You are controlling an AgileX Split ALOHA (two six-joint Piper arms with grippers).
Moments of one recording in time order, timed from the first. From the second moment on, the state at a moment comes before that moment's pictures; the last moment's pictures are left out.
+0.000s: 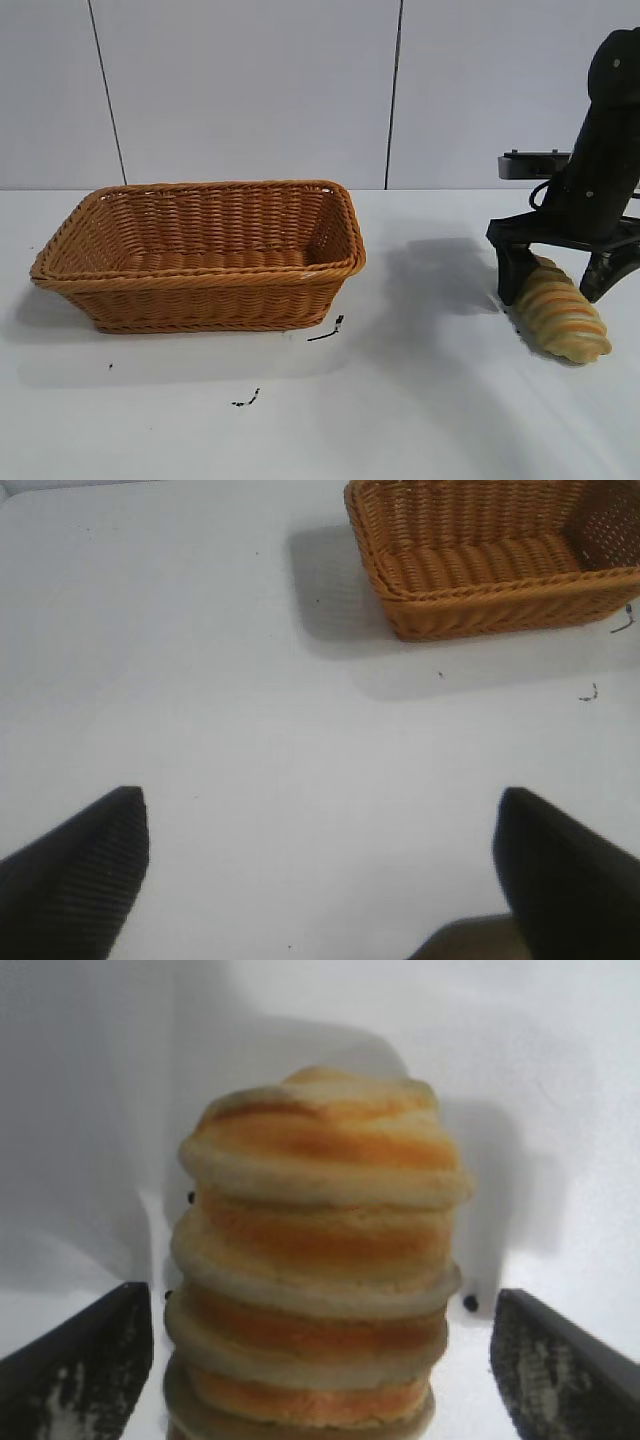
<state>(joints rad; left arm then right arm) -0.04 -0.01 -0.50 0.00 1.07 0.07 0.03 2.13 -1.38 0.07 0.76 -0.05</state>
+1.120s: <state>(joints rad) -0.04 -0.01 -0.50 0.00 1.07 0.07 0.20 1.97 -1.83 0.03 1.11 -0.06</state>
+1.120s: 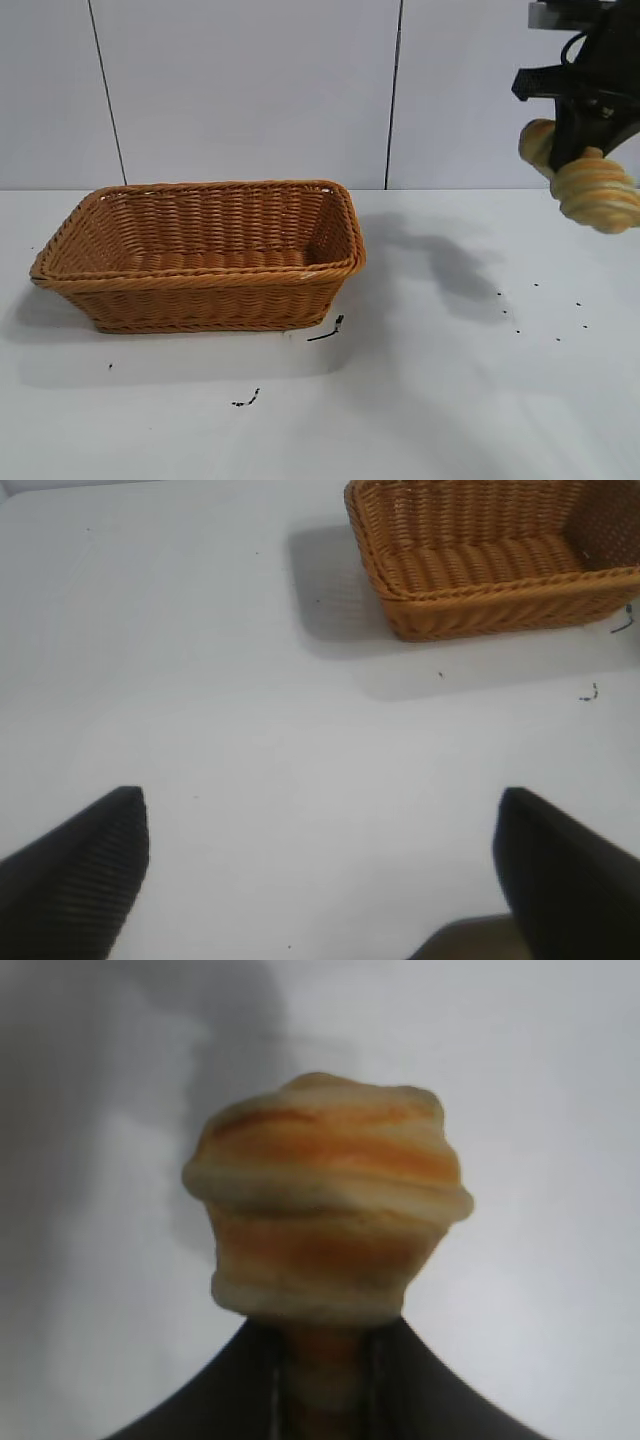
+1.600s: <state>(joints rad) -0.04 -0.01 -0.50 0.00 1.07 0.07 0.52 2.23 -2.25 0.02 1.12 -0.29</state>
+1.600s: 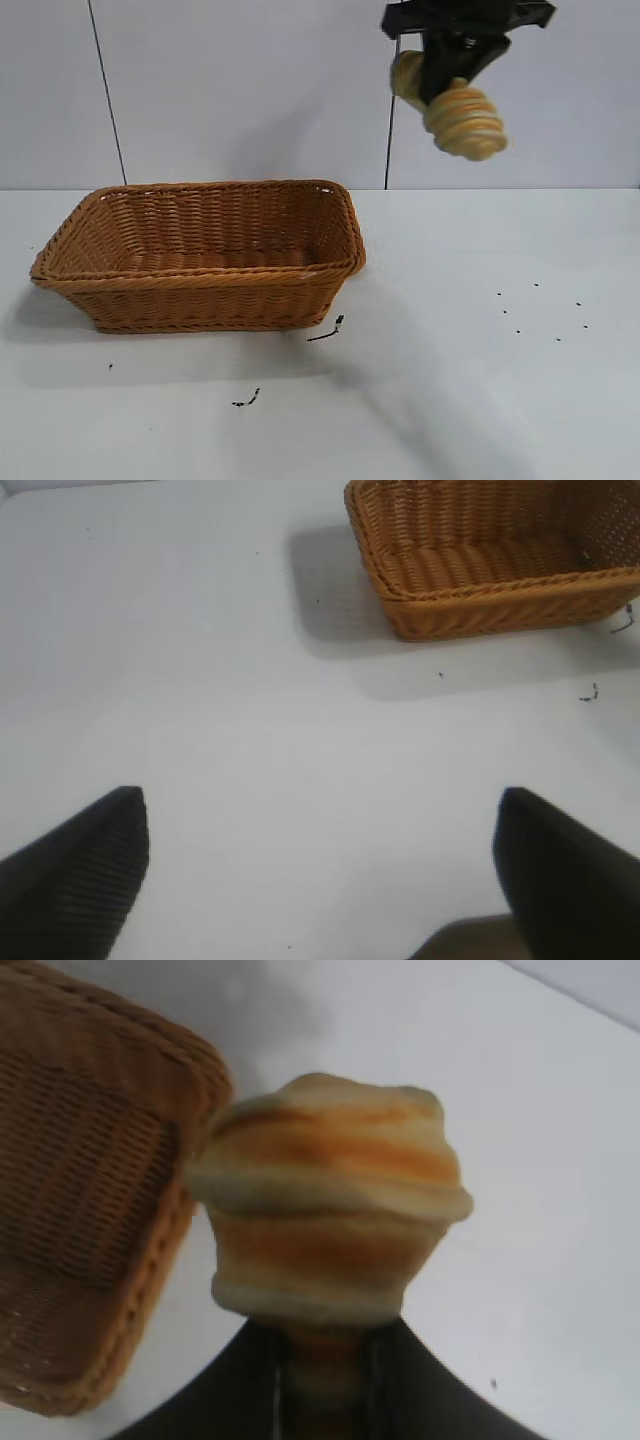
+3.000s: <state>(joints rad) -0.04 -0.01 -0.50 0.00 1.07 0.07 0.67 2.52 -2.26 0.10 0.83 -0.94</state>
